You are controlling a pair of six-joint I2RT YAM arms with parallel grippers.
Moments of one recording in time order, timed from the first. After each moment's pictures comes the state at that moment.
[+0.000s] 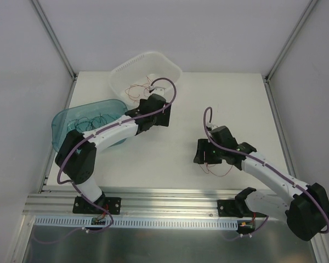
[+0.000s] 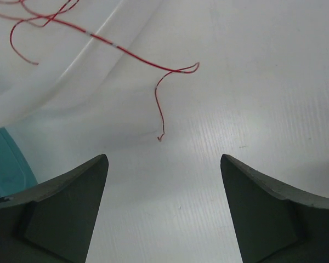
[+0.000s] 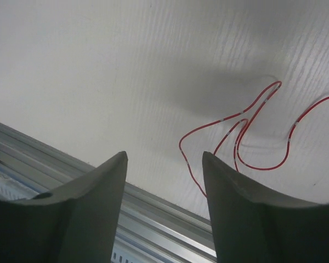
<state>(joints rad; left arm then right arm) -0.69 1.66 1.23 -0.28 -0.33 -0.31 0.60 1.09 0.65 -0.53 -0.14 0.51</state>
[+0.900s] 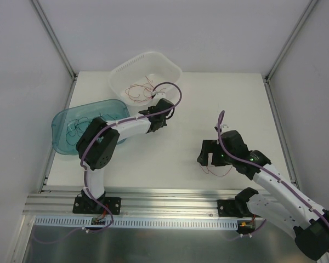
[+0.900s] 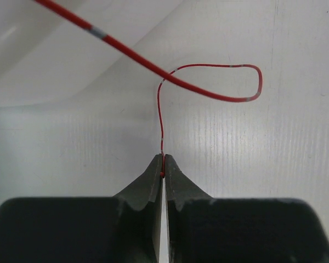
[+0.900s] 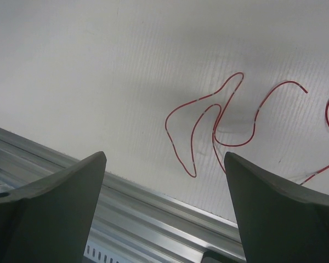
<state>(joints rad) -0.69 1.92 1.29 -0.23 -0.48 -0.51 0.60 0.83 0.63 -0.64 -0.03 0.50</state>
